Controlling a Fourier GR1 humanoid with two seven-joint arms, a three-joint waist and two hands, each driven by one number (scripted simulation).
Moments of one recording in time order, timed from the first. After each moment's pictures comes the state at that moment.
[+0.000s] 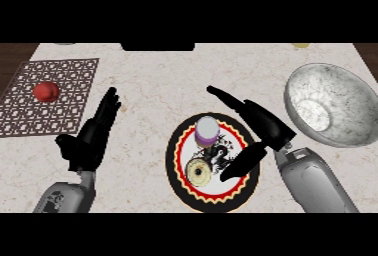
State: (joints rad) left arm -0.16 0.20 -0.18 -1.50 0.10 0.19 0.04; right arm -0.44 -0.21 0.32 -1.54 0.16 0.30 0.26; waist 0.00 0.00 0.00
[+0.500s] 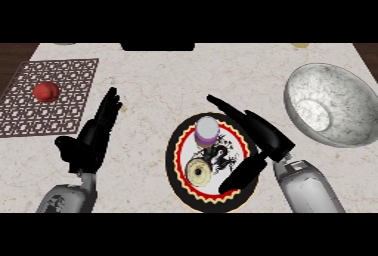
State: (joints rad) left arm -0.14 0.15 -0.15 -1.54 0.05 0.17 0.07; right arm -0.34 -0.13 0.27 -1.58 0.16 0.35 0.24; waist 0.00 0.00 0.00
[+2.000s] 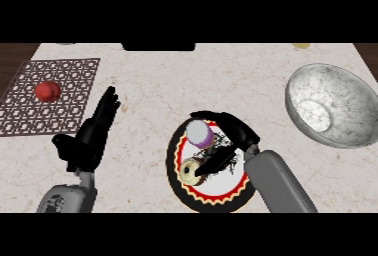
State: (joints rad) left arm -0.14 0.09 -0.07 -1.55 -0.01 0.09 0.09; right arm -0.46 -0.02 0.26 -1.07 0.47 0.24 -0.06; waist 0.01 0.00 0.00
